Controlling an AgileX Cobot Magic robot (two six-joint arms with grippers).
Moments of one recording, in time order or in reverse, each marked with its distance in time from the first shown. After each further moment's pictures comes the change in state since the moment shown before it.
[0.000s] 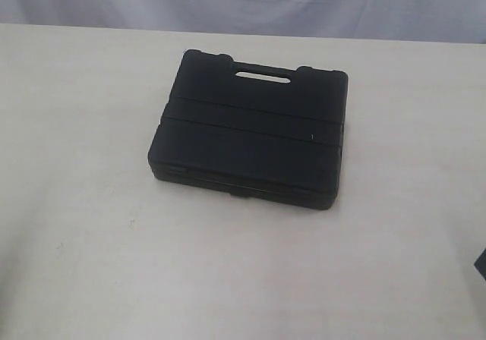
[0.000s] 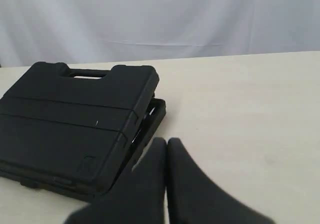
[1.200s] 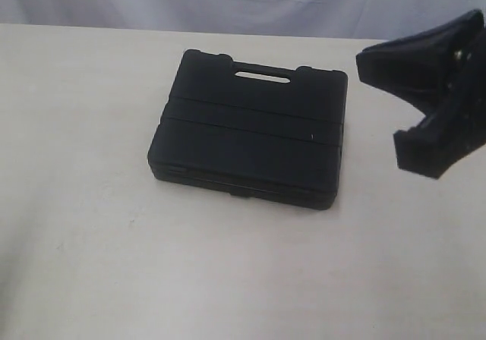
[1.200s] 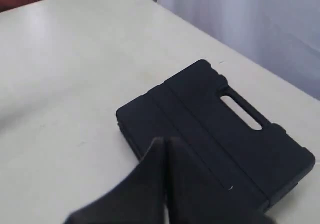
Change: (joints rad) left arm 0.000 0.000 0.000 0.000 0.000 0.000; right arm 0.524 0.638 -0.761 -0.243 0.328 0.000
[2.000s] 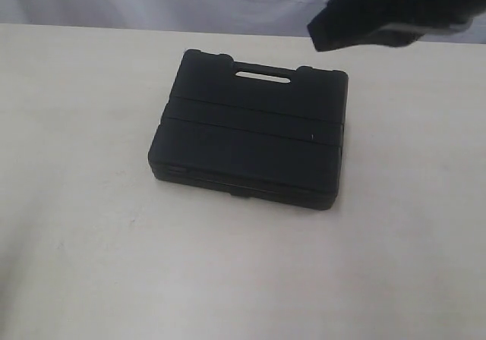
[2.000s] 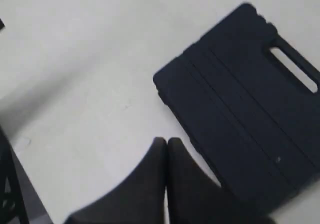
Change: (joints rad) left arm 0.000 0.000 0.000 0.000 0.000 0.000; right arm -0.067 0.343 -0.453 0.154 0.465 -0.003
